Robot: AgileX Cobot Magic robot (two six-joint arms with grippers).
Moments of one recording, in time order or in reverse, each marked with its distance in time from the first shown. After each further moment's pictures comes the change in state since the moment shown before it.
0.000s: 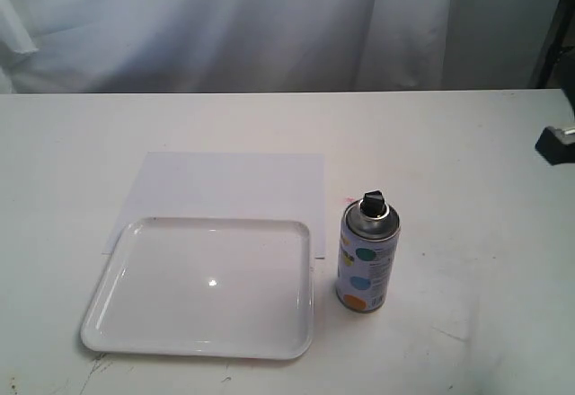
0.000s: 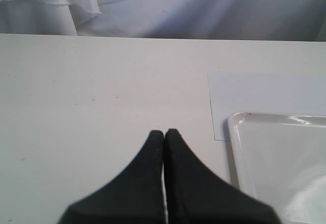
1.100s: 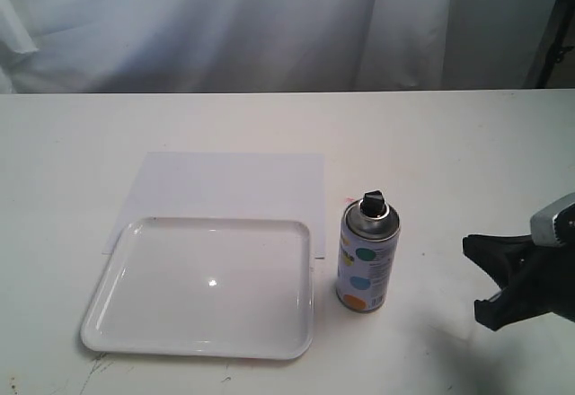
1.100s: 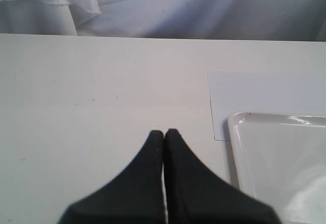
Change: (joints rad) left arm 0.000 0.000 0.000 0.000 0.000 0.000; right arm 0.000 0.379 0.132 -0.304 -0.001 -0.078
